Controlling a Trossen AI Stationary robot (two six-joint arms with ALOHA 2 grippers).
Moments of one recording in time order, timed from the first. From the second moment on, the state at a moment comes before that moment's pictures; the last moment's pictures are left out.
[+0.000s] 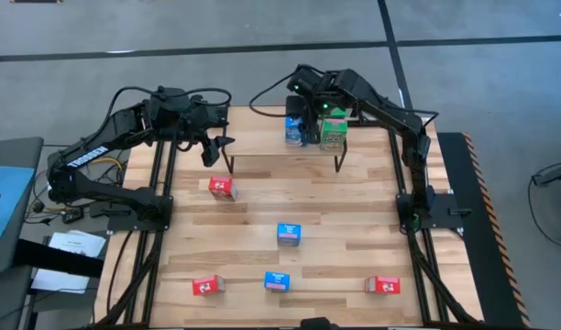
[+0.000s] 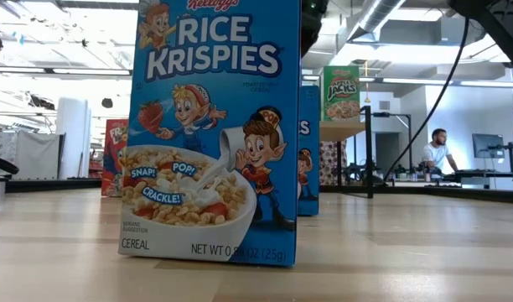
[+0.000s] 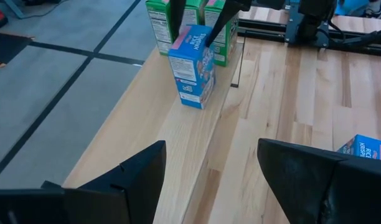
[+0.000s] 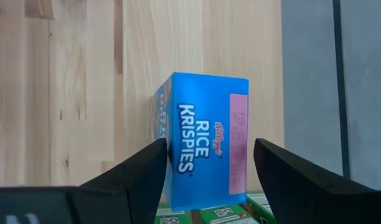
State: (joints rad) left arm 0.38 1.13 1.45 -0.82 -0.08 0.09; right arm -0.44 2.01 2.33 -1.37 0.07 -0.48
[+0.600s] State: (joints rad) left arm 0.38 1.13 1.45 -0.82 -0.08 0.09; right arm -0.42 2.01 2.36 -1.42 0.08 -0.47
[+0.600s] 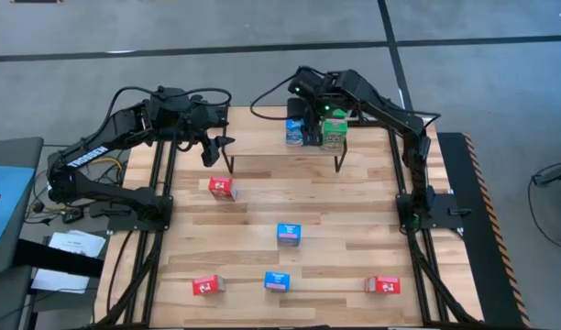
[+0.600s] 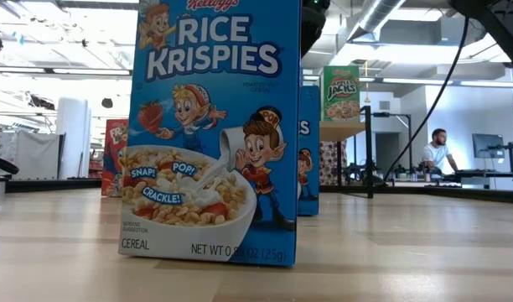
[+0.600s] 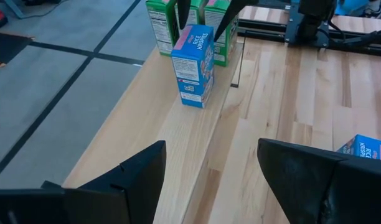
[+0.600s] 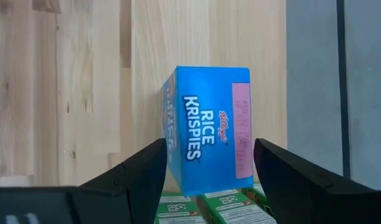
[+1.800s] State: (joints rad) left arm 0.38 1.13 1.45 -0.82 -0.08 0.09; right arm -0.18 1.95 2.18 -1.43 0.26 -0.09
